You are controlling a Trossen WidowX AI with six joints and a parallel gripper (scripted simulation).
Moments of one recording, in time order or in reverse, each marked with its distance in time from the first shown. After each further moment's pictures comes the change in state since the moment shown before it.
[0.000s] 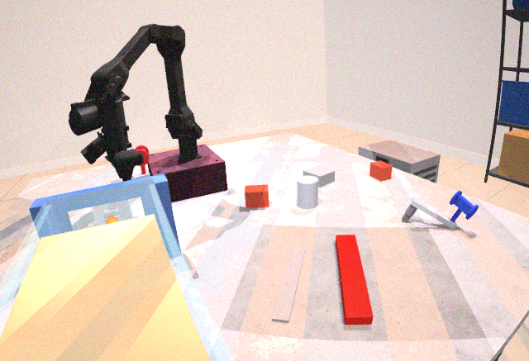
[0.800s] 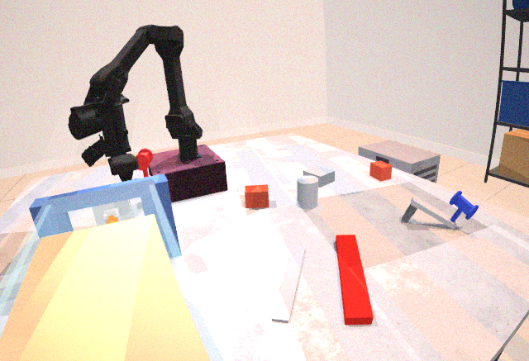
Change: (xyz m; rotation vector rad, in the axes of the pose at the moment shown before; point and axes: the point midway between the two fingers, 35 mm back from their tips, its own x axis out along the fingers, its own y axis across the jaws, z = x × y) arm 0.005 0.008 0.001 0.169 0.013 0.005
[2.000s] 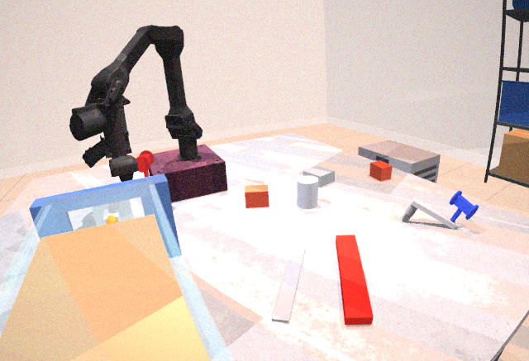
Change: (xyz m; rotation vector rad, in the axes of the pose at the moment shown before) arm 0.006 0.001 -0.002 0.034 0.000 0.002
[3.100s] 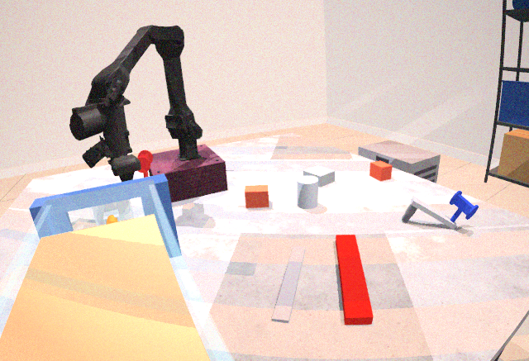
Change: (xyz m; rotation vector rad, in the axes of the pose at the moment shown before) arm 0.001 -0.002 0.000 -0.077 -0.003 0.003
